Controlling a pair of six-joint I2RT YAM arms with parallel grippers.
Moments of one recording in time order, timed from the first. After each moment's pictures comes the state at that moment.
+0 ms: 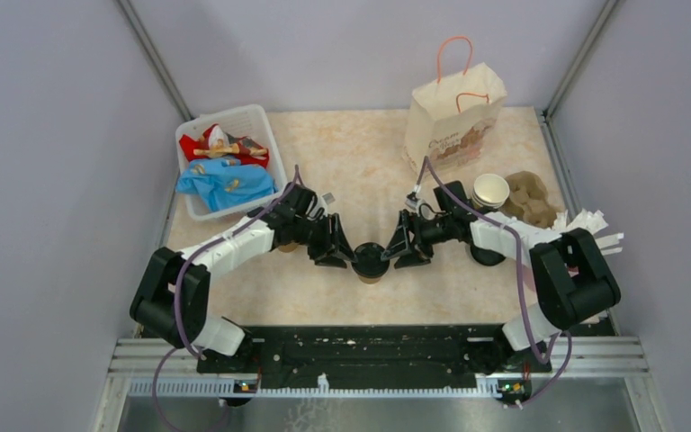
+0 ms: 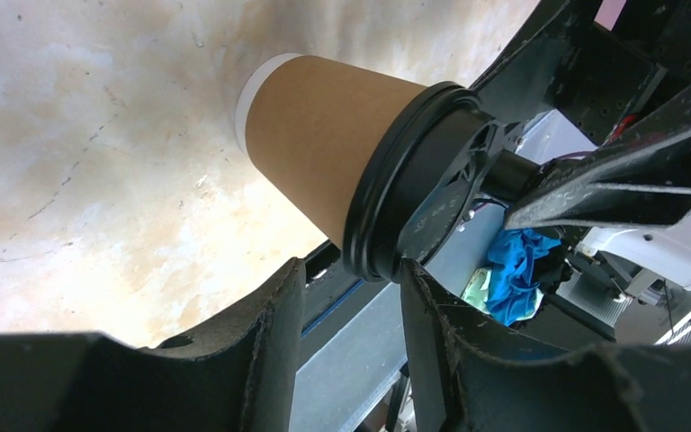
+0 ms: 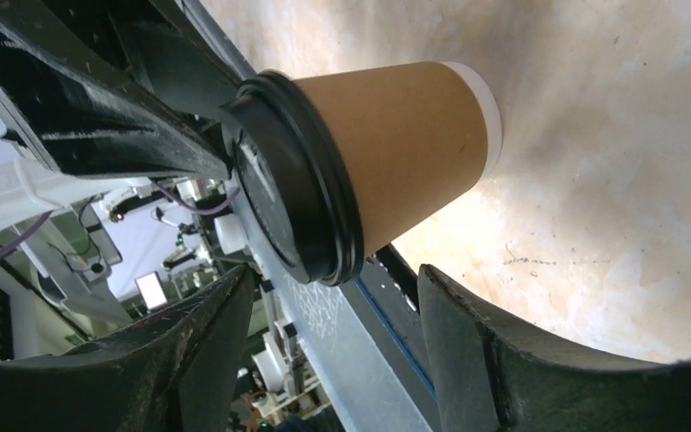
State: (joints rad) left arm -0.51 1.45 0.86 -0.39 0.66 -0.76; right arm 0.43 1.52 0.79 -0.26 -0.92 0.60
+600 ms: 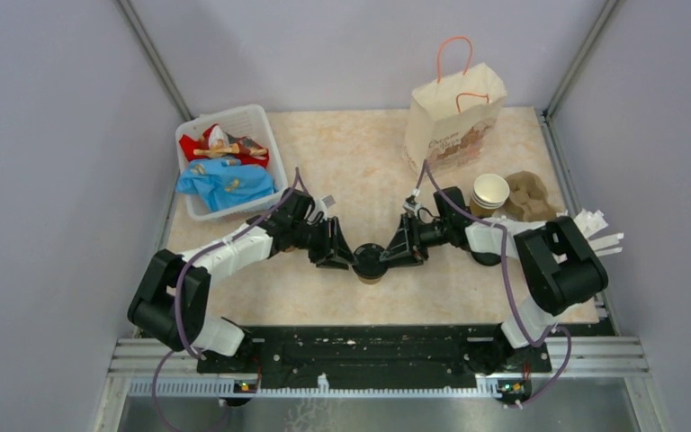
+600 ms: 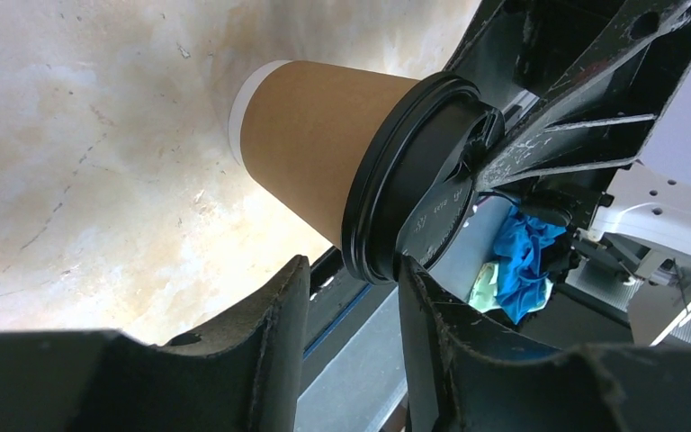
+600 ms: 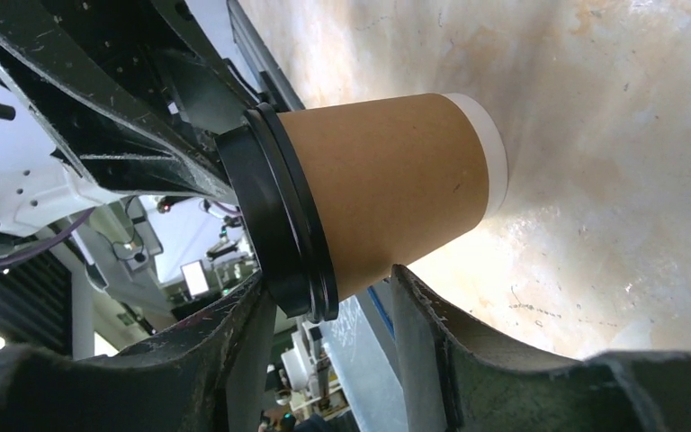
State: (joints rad) left arm -0.50 1.44 0.77 -0.26 0.70 -0.74; right arm 0.40 1.63 0.70 0.04 -1.02 0.72
